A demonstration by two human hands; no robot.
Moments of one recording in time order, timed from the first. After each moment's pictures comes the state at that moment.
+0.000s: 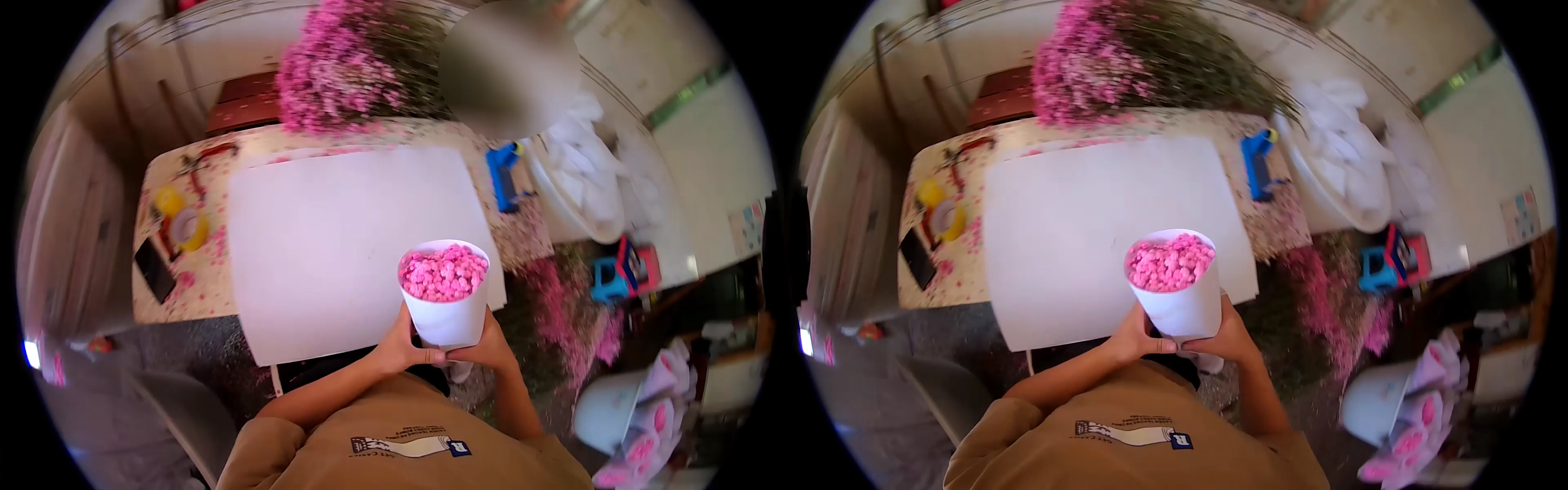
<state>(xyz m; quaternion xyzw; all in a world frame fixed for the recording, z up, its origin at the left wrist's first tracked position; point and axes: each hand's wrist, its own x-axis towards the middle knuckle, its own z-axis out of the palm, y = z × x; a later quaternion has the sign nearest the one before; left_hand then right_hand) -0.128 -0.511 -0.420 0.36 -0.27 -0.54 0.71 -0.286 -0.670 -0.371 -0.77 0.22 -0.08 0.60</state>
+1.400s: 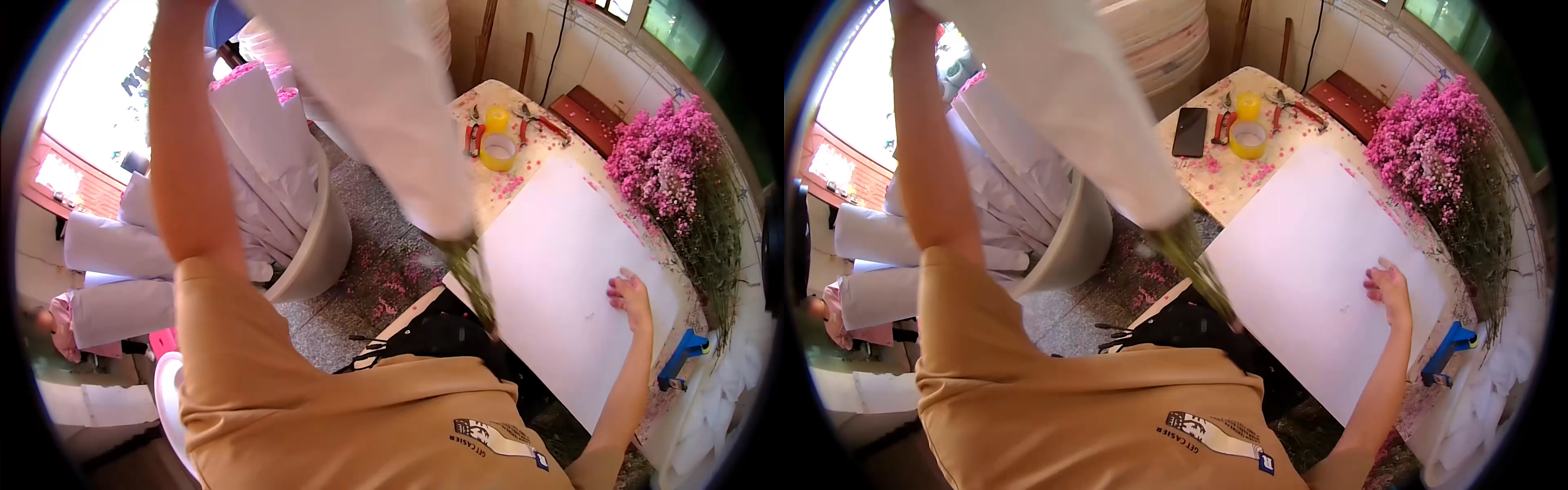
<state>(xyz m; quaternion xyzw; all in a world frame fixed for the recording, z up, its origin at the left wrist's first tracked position) 0.044 -0.124 0.020 0.61 -0.35 0.27 0.65 0.010 -0.774 -0.428 -0.78 0.13 0.14 0.59</state>
